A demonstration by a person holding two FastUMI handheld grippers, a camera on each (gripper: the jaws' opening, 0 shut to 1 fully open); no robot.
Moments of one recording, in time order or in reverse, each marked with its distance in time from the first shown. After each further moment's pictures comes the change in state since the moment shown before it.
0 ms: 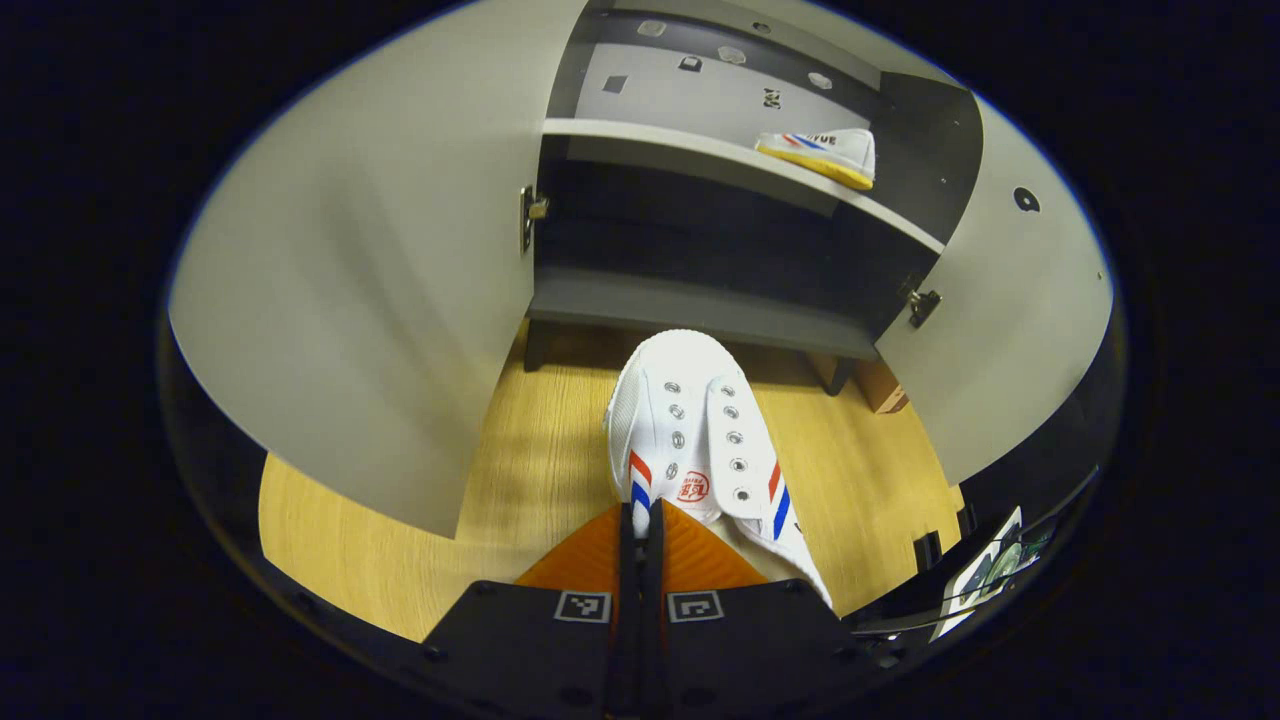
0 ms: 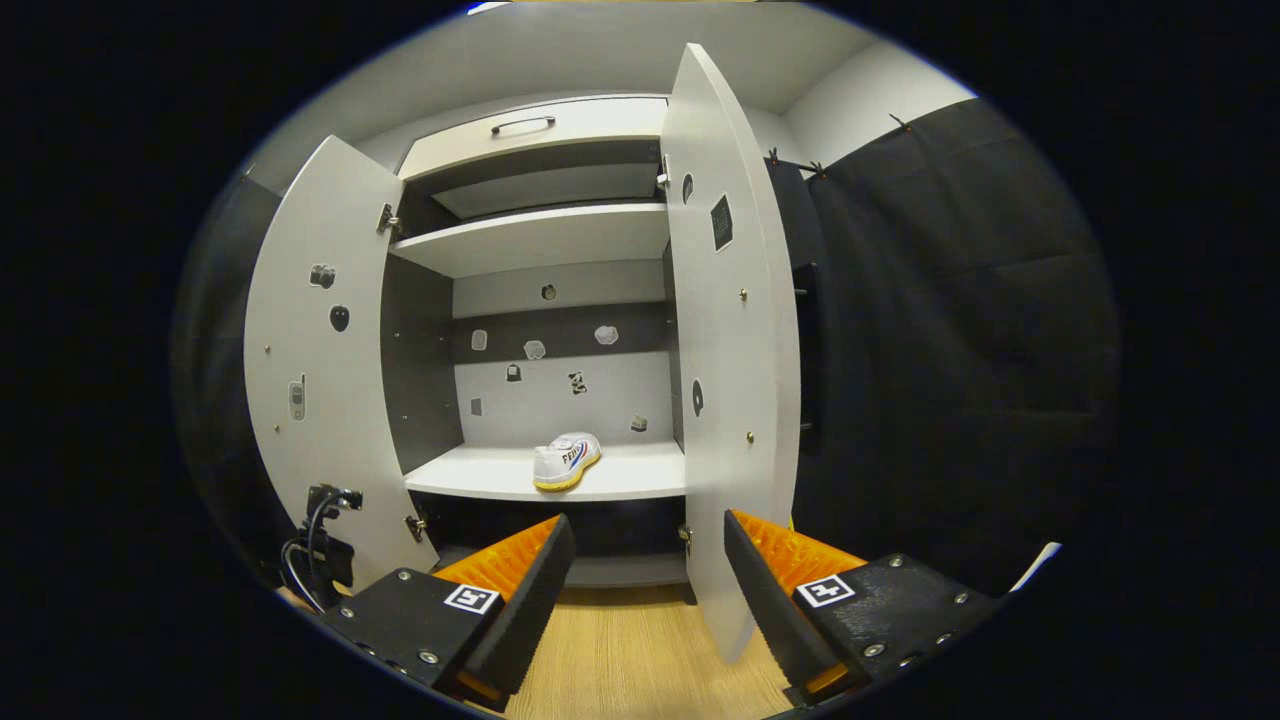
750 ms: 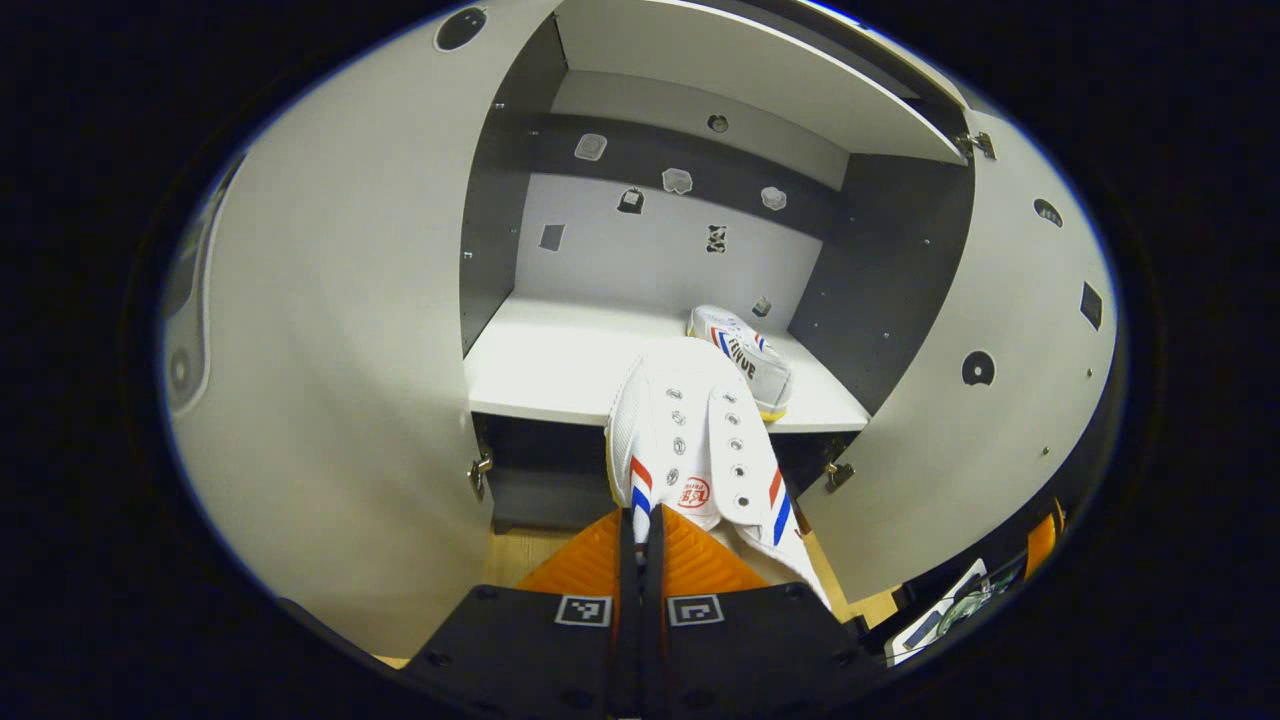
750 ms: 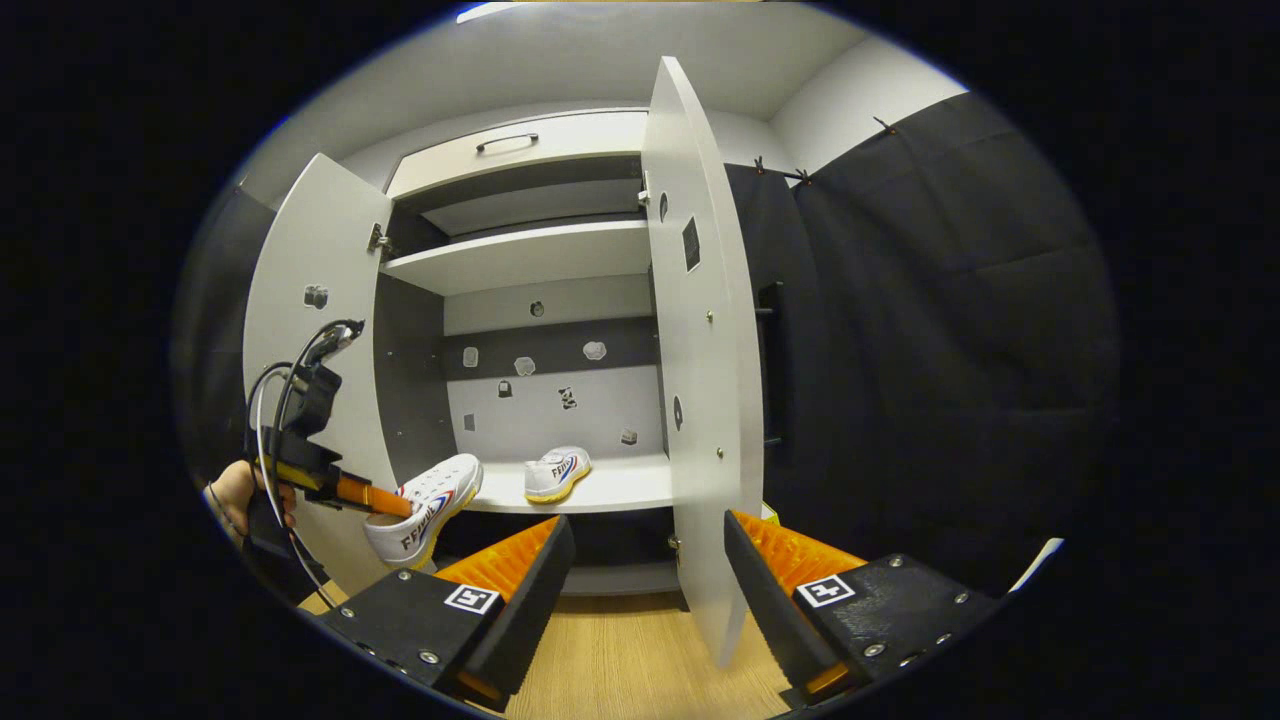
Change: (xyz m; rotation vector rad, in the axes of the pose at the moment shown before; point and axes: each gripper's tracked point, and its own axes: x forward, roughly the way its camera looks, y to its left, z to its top) left arm -0.111 0.020 0.091 0.011 -0.219 -0.088; right arm 0.167 0.085 -0.042 0.019 -0.039 -0.023
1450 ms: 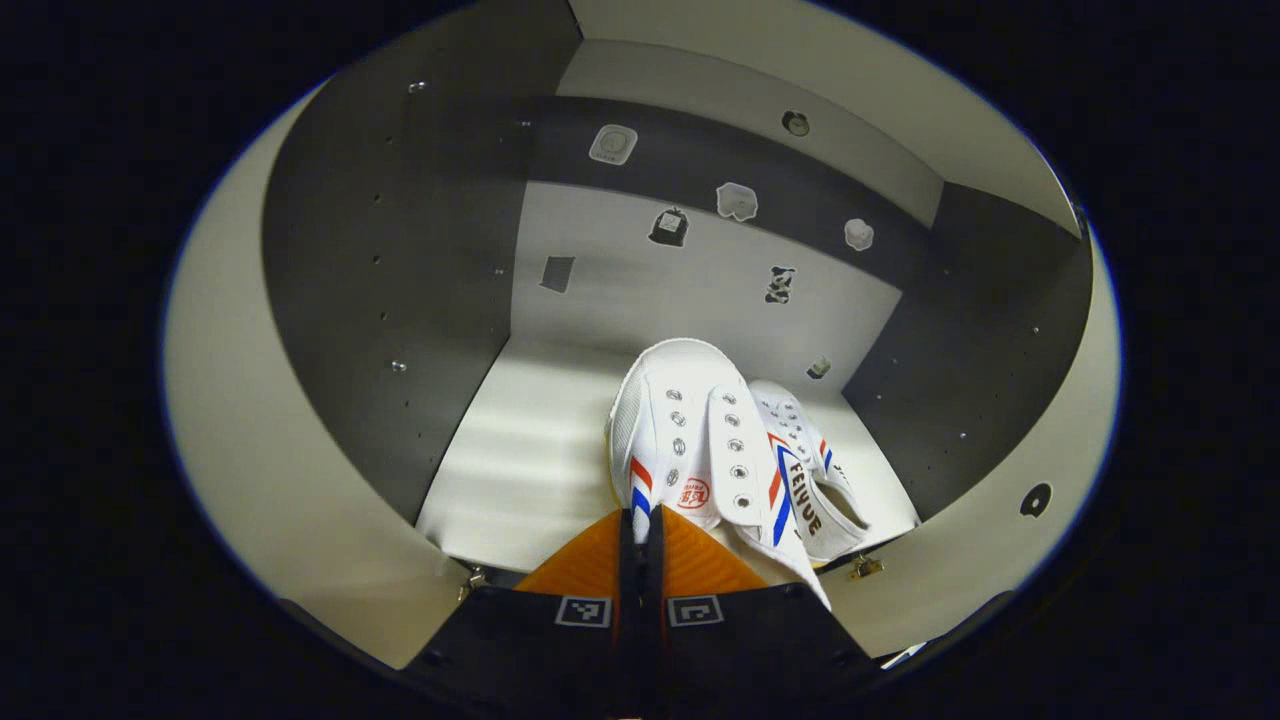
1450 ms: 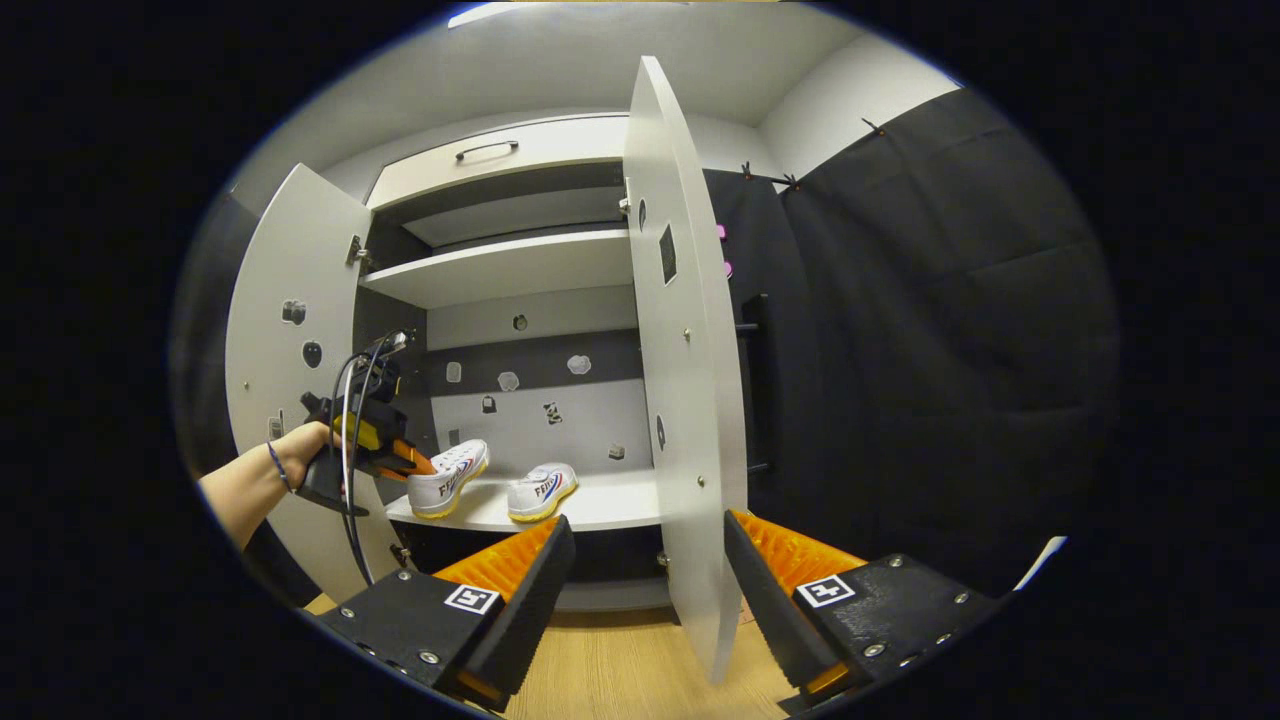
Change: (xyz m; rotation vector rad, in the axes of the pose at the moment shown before) left arm -0.022 0.014 0.031 -0.069 0.041 0.068; right arm 0.023 -0.013 0.011 0.018 -0.027 -0.030
